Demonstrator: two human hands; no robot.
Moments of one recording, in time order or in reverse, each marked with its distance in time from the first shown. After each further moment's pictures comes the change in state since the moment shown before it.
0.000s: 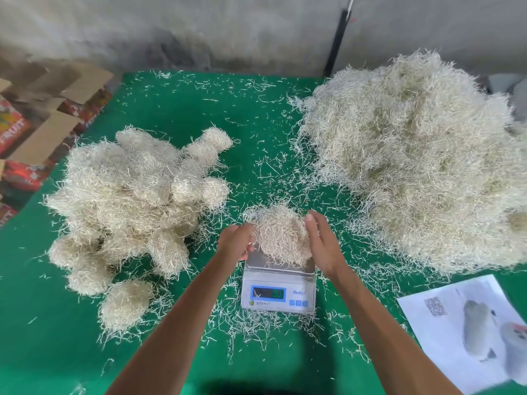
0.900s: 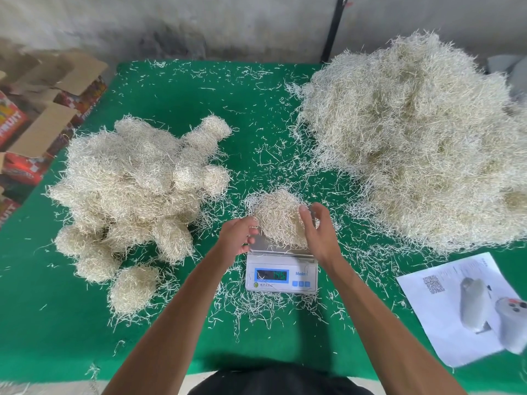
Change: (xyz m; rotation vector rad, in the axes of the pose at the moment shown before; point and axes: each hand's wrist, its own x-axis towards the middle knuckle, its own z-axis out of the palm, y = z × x) left_hand -0.021 -0.006 -0.011 -0.065 -0.088 -0.091; right_hand -0.014 0.006 0.019 0.047 0.133 0.012
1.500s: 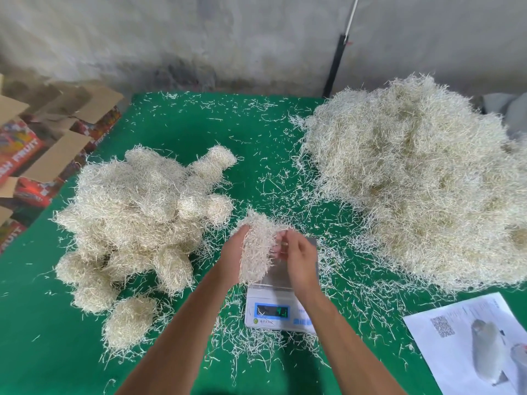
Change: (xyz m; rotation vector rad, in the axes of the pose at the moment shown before) left_hand -0.001 0.037 0.005 -0.146 -0.167 0.016; right_hand 0.002 -0.044 0.042 0.563 -0.053 0.032
